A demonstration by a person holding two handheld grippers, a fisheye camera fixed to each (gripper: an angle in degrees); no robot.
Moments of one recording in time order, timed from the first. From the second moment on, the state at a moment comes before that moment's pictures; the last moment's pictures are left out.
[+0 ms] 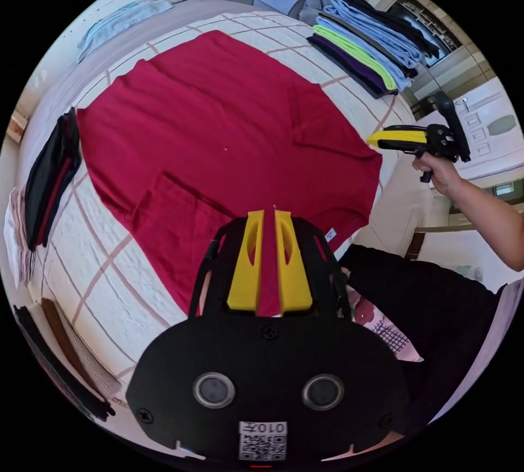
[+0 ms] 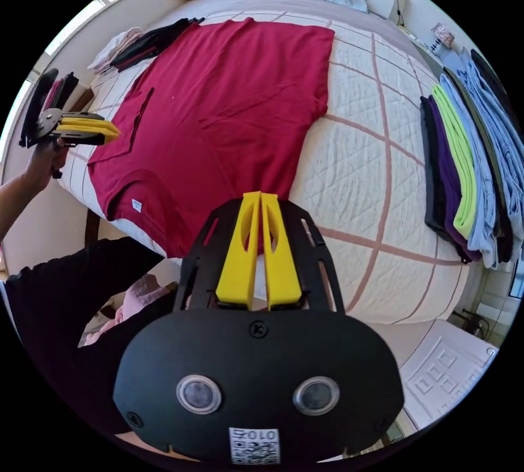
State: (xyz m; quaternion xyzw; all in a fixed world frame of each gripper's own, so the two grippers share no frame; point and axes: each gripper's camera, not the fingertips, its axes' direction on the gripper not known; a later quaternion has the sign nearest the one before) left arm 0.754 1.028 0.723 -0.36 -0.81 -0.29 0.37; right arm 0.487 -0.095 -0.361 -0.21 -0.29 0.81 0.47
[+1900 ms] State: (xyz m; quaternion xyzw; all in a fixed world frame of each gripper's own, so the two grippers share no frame) left arm 0.747 1.073 0.754 -0.69 -0.60 -0.21 0.34; right arm 0.597 -0.151 -0.298 -0.17 -0.41 0.48 0.75
